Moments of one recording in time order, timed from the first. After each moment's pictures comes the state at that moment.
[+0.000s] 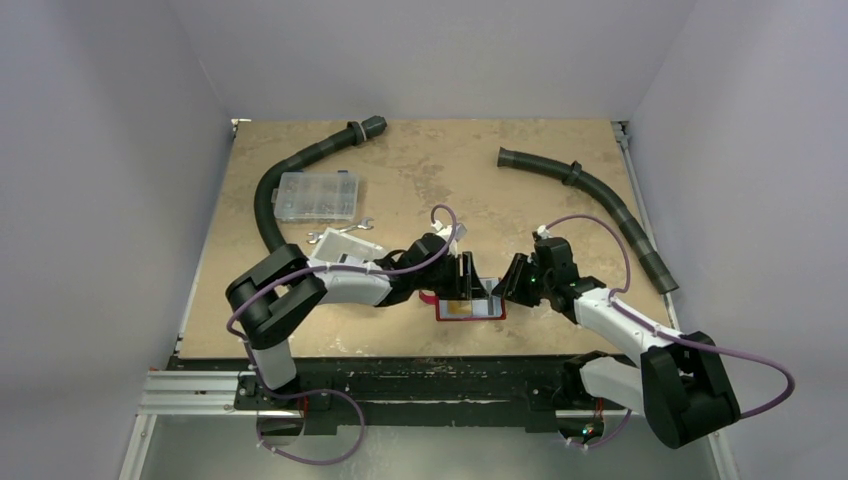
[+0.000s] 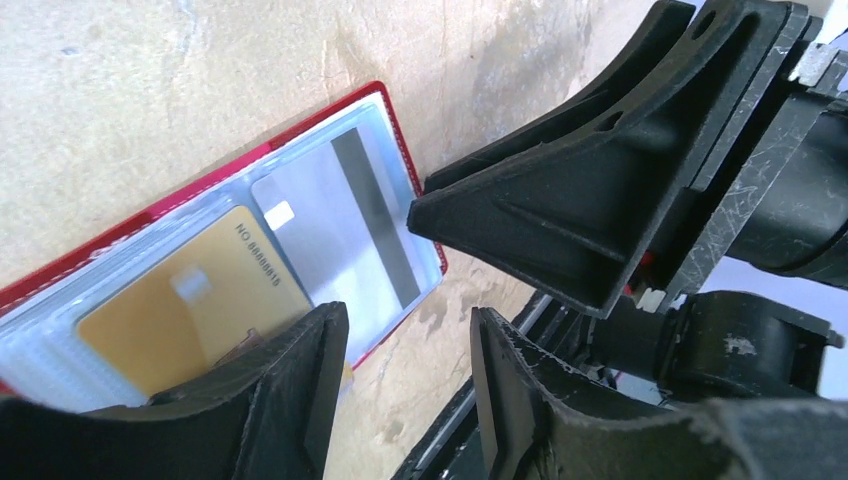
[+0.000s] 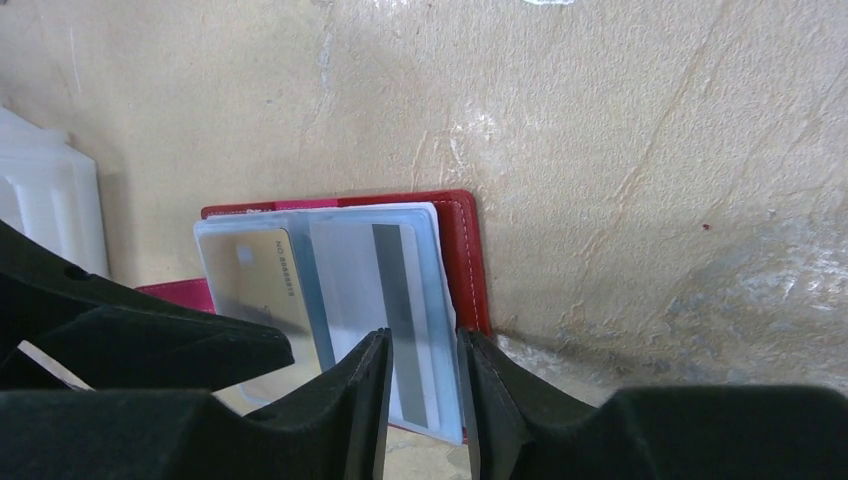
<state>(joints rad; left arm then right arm) -0.95 1.79 0.88 0.33 0.24 -0.91 0.33 1.12 0.42 -0.17 -0.20 0.69</state>
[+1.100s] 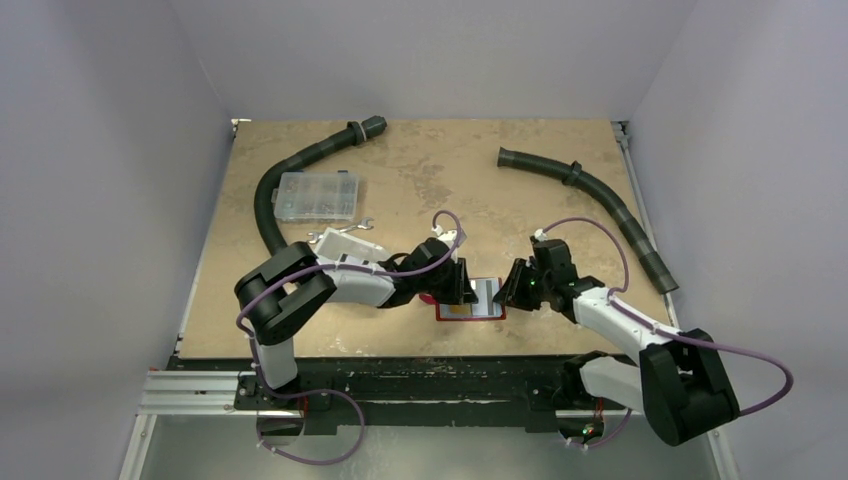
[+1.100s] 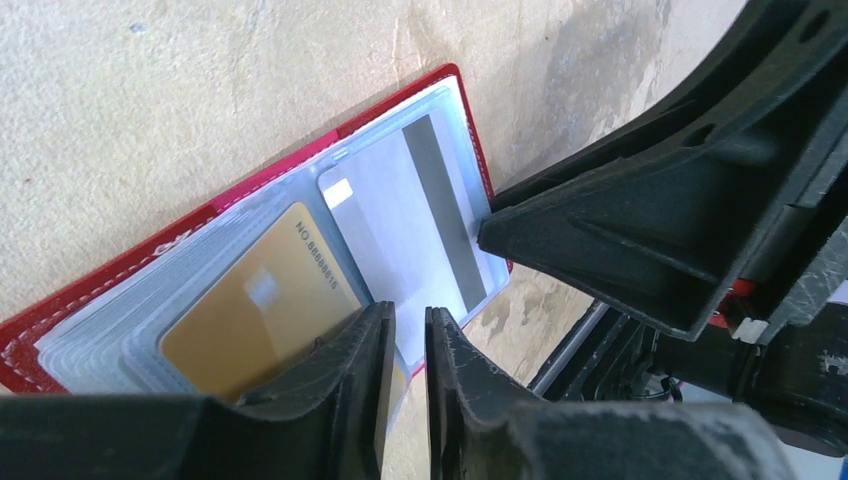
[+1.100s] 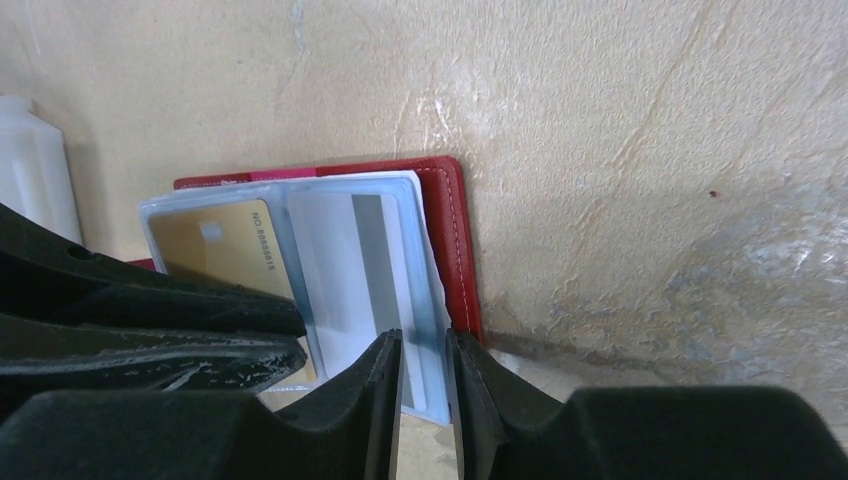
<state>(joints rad) -0.95 1.83 0.88 0.28 0.18 -0.83 0.33 1.13 0.42 -0.21 -0.23 0.67</state>
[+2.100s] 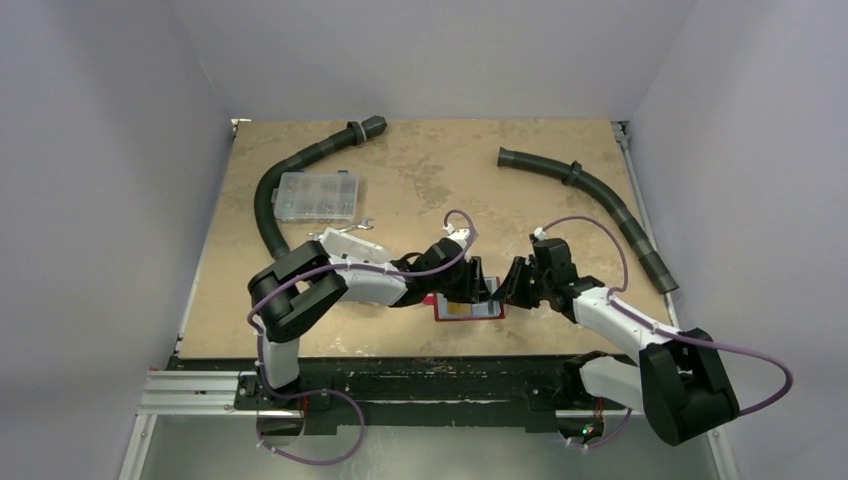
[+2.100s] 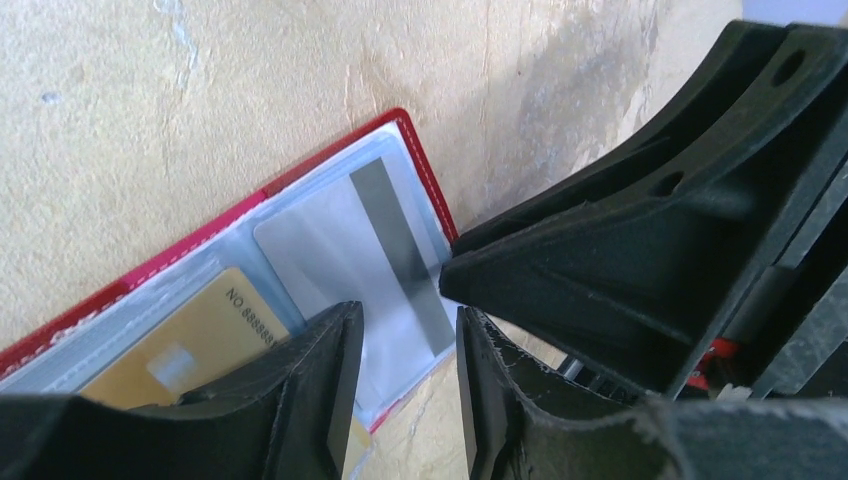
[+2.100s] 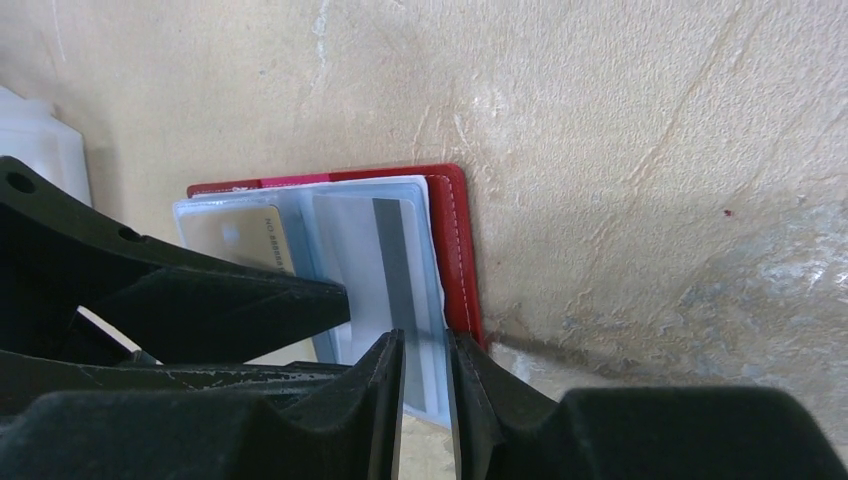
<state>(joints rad) -0.99 1.90 0.98 0.27 0.13 -0.84 0.34 1.15 0.42 -0.18 -0.24 0.67</state>
